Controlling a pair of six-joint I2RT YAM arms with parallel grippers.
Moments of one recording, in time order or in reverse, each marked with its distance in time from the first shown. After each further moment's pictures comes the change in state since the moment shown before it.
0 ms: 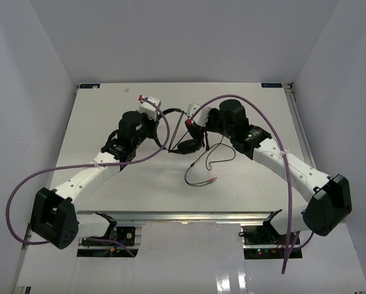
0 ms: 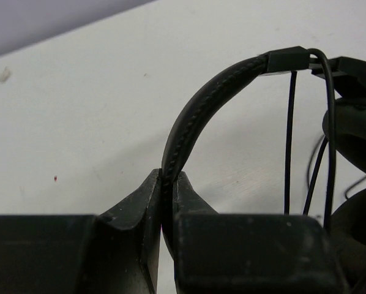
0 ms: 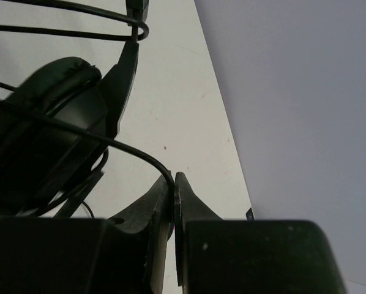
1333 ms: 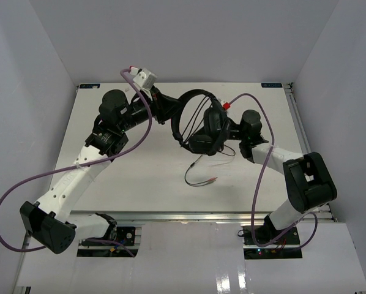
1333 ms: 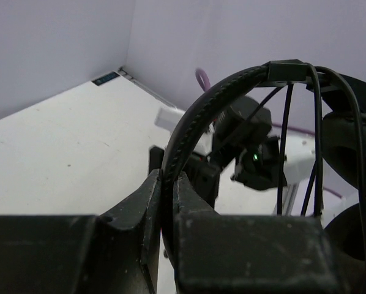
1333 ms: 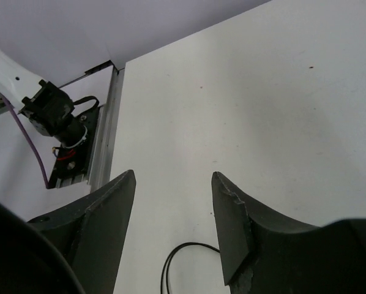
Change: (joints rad) left arm -0.022 -0.072 0.337 -0.031 0.595 -0.330; right arm -0.299 0.206 -0.349 0.967 -1.135 1.232
